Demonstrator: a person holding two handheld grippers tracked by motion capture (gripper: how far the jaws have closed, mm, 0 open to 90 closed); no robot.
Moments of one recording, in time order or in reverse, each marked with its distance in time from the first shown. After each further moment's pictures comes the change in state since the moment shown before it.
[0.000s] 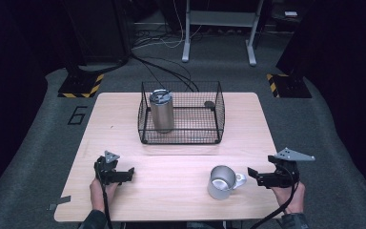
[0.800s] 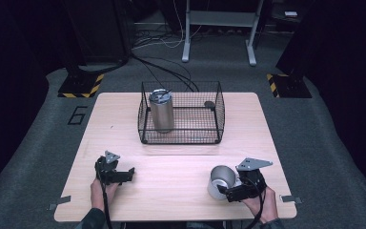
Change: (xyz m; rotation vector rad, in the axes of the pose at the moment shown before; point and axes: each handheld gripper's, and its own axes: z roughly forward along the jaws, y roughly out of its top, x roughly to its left) left arm -0.001 0.000 0.000 -0.001 -0.005 0.016; right arm 0.082 -0.001 0.041 0.155 0.132 -0.158
